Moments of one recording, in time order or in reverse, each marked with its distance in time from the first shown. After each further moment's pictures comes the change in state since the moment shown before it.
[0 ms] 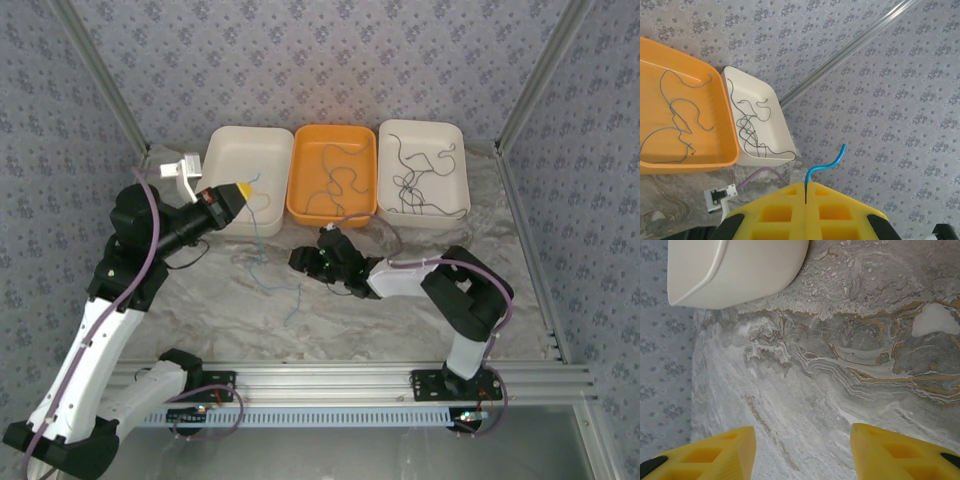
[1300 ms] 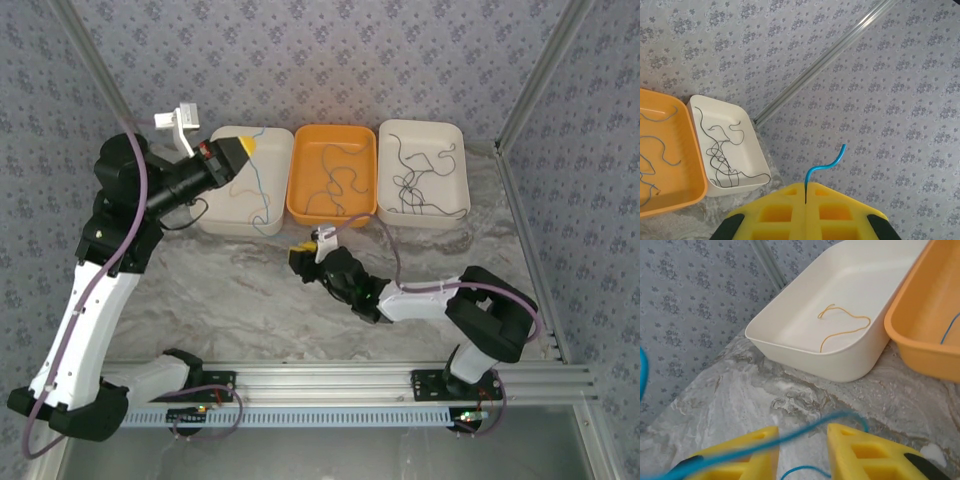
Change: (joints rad) left arm -0.018 0.229 0.397 -0.084 0.029 0.005; right arm 0.139 -0.160 -0.138 0.328 0.360 -0.544
